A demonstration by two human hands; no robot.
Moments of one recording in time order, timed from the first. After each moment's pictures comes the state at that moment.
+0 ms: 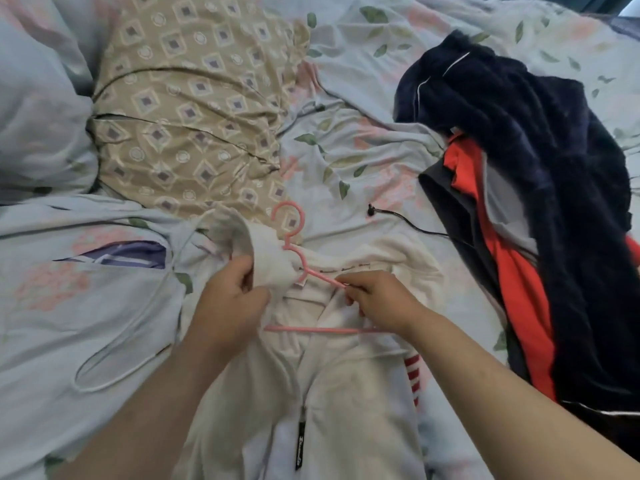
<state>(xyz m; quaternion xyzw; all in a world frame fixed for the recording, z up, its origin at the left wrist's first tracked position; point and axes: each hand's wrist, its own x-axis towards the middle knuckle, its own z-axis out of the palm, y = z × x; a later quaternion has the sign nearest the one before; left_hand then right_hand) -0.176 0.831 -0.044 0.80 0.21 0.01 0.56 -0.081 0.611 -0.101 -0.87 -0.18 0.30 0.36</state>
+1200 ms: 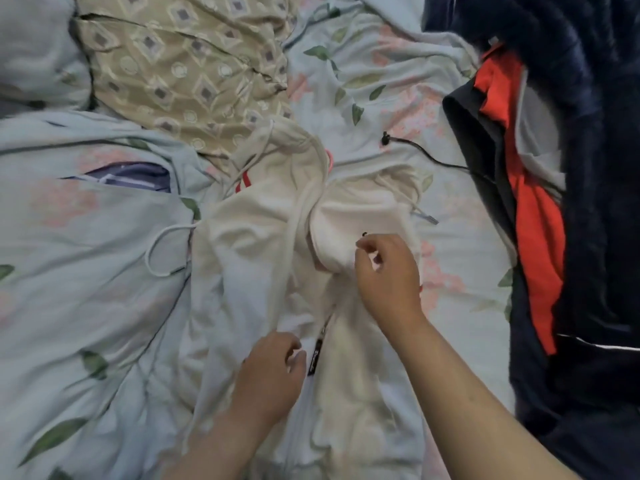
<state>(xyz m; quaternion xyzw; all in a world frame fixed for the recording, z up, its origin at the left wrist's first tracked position) -0.338 0.752 -0.140 0.88 0.23 -0.17 0.38 -0.172 0.614 -0.104 -0.89 -0.01 0.10 0.43</state>
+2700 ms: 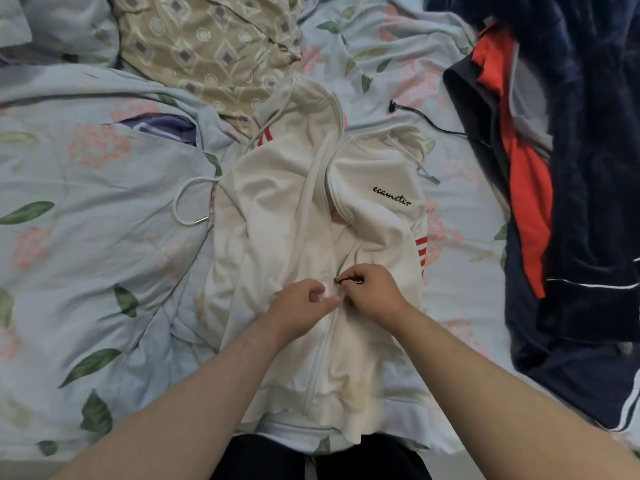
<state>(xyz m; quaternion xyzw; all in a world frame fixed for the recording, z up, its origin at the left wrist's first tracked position) -0.335 0.760 -0.155 0.81 0.22 -0.27 0.48 -0.267 0.607 -0.141 -0.85 0.01 0.34 0.39</state>
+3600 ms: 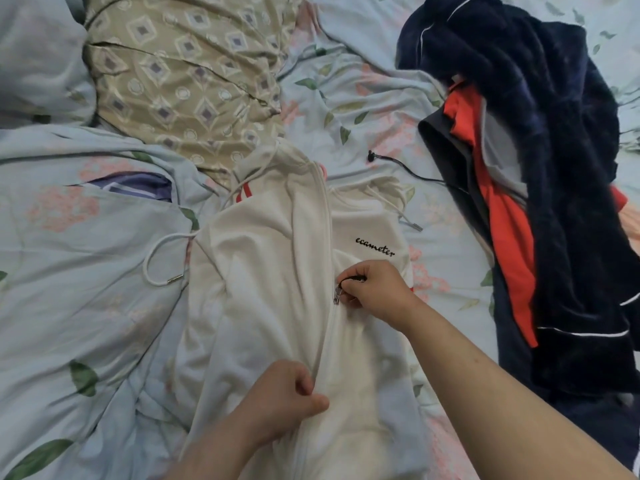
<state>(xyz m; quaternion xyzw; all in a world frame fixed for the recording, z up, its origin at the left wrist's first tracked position) -0.349 0.757 -0.139 0.77 0.19 -0.32 0.52 -0.175 0.606 -0.105 -0.80 0.06 0.35 0.48</state>
